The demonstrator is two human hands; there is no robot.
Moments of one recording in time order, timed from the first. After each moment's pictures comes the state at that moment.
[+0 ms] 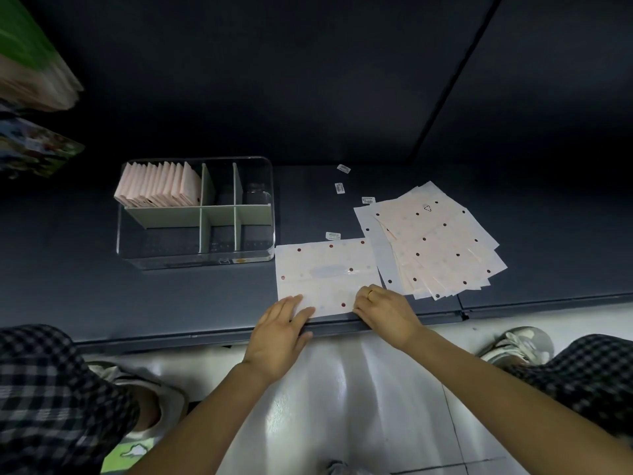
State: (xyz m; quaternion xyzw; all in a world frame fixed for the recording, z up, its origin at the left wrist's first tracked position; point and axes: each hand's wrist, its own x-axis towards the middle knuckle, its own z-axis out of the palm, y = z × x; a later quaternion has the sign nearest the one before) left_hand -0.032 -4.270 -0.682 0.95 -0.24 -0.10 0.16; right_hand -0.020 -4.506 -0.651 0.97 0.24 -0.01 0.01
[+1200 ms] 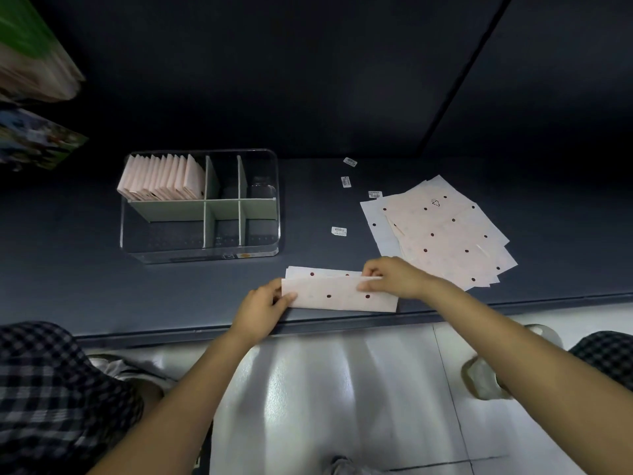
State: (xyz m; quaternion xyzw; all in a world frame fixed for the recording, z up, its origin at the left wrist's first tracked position) left_hand 0.009 -4.248 -0.660 0.88 -0.03 -0.19 0.43; right_hand 0.035 -4.516 -0.607 0.91 0.04 -0.32 -0.28
